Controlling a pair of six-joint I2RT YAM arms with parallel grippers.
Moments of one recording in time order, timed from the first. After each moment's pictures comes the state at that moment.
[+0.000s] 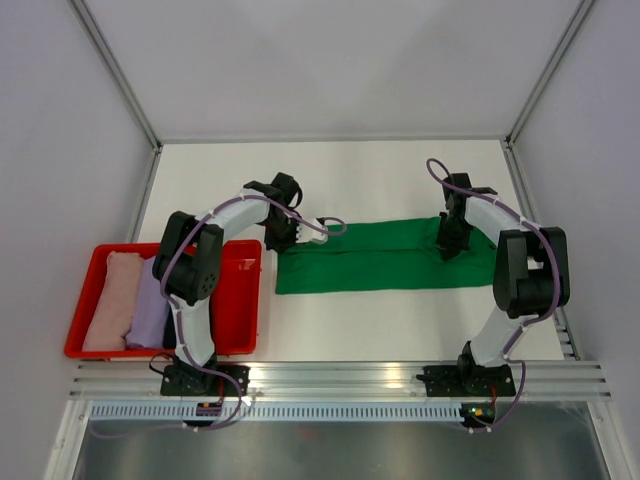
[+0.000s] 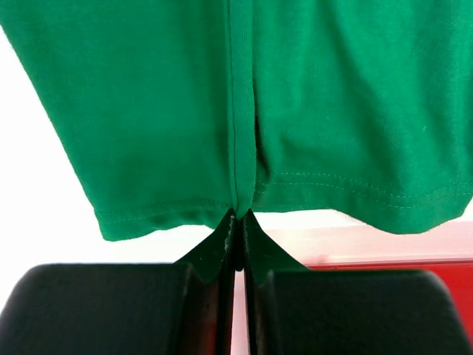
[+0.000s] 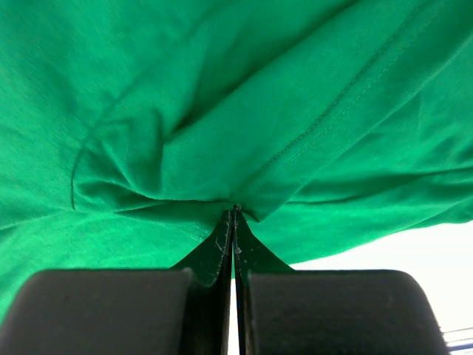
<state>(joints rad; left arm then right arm) -0.44 1.96 1.40 -0.88 0.21 1.15 0.05 1.77 1.18 -0.80 0.12 0.36</state>
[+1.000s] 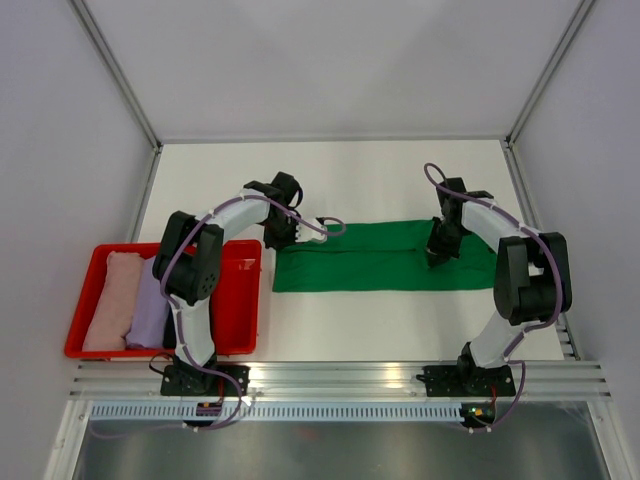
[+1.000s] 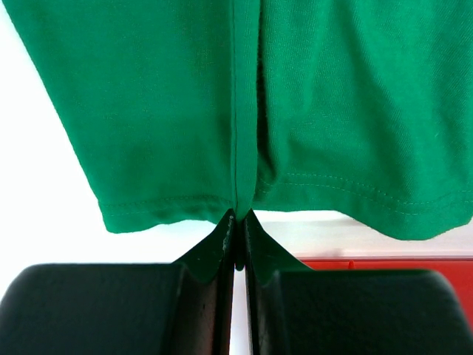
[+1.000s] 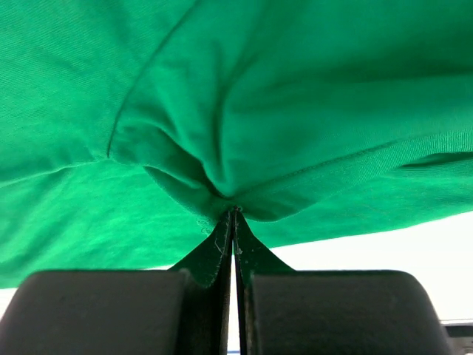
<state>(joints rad) -0.44 1.96 1.40 -0.86 0.16 1.16 0.09 1.72 1.12 -0.83 -0.02 0.49</state>
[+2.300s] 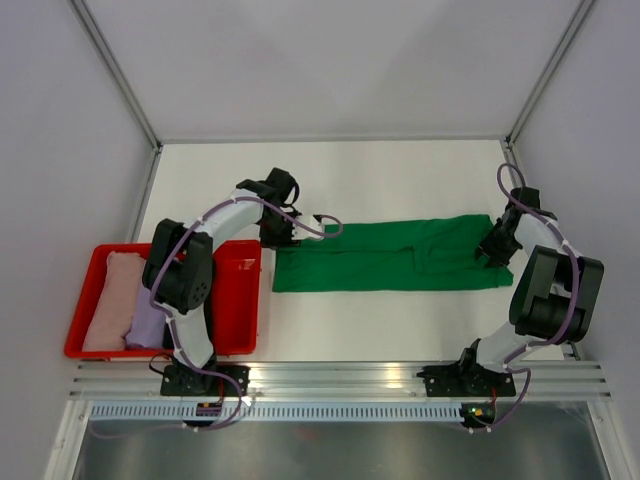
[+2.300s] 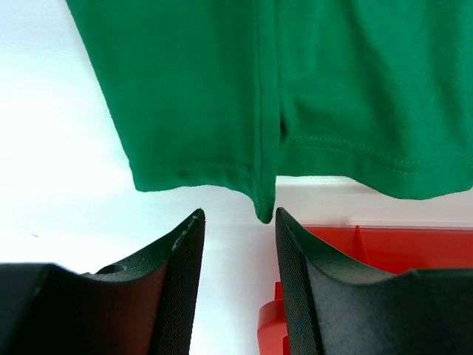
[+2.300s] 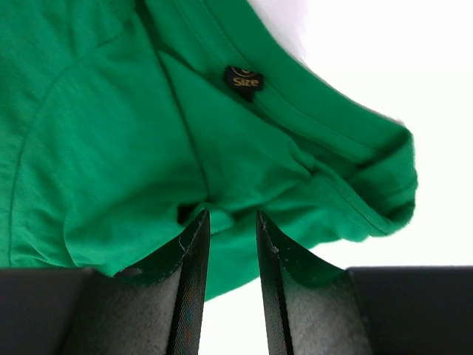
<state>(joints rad) -0.44 1.87 1.38 -0.86 0.13 1.20 -0.33 1.61 1.02 -0.68 0.01 0.44</state>
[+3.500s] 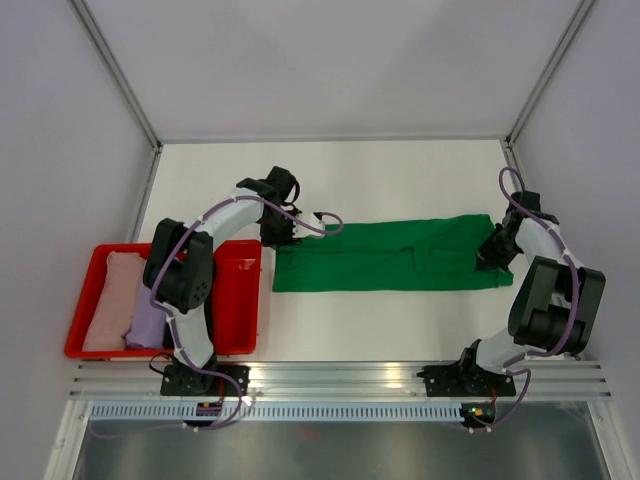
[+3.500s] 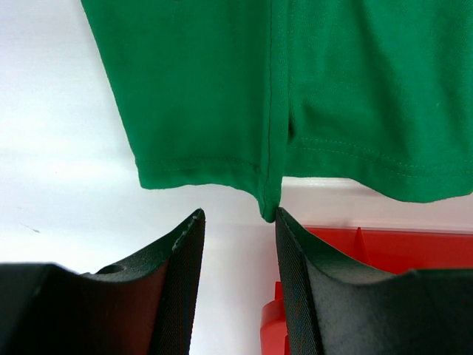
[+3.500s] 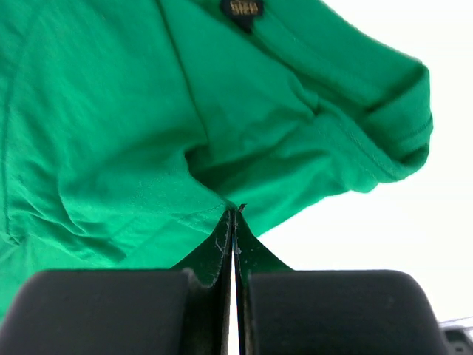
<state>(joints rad) -0.44 1.88 1.40 -0.86 0.13 1.17 -0.33 1.54 0.98 -0.74 -0.05 0.45</state>
